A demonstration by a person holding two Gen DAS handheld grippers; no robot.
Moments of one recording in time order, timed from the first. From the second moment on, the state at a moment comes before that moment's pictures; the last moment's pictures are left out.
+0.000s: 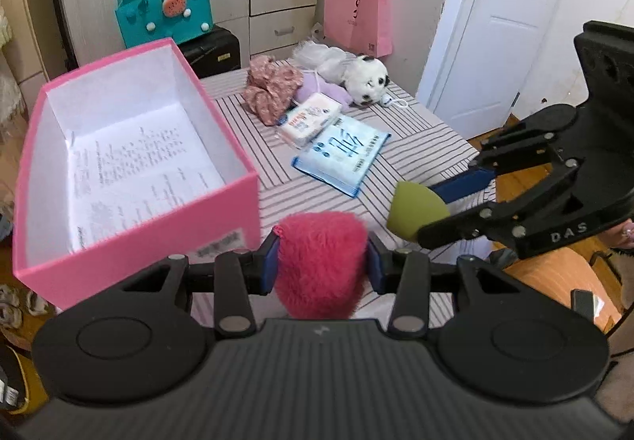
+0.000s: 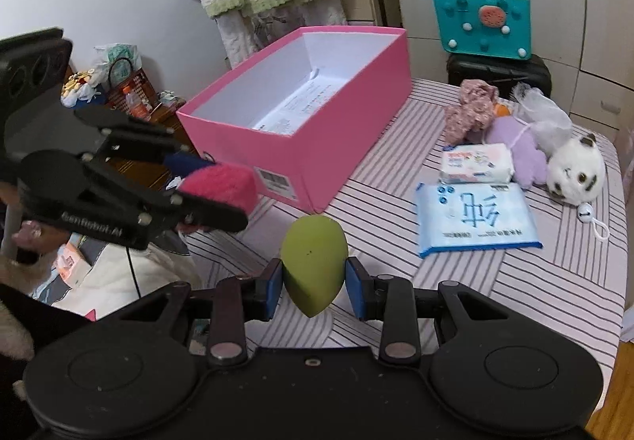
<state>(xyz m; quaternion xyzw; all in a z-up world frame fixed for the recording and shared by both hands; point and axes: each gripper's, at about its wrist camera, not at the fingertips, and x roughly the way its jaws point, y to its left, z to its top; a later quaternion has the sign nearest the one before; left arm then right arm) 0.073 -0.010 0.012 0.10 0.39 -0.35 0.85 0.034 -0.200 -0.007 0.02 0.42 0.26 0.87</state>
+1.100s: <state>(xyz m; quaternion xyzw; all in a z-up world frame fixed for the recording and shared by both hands) 0.300 0.037 0.020 0.03 0.43 -0.24 0.87 0.216 -0.093 0.029 -0.19 0.31 0.28 0.89</state>
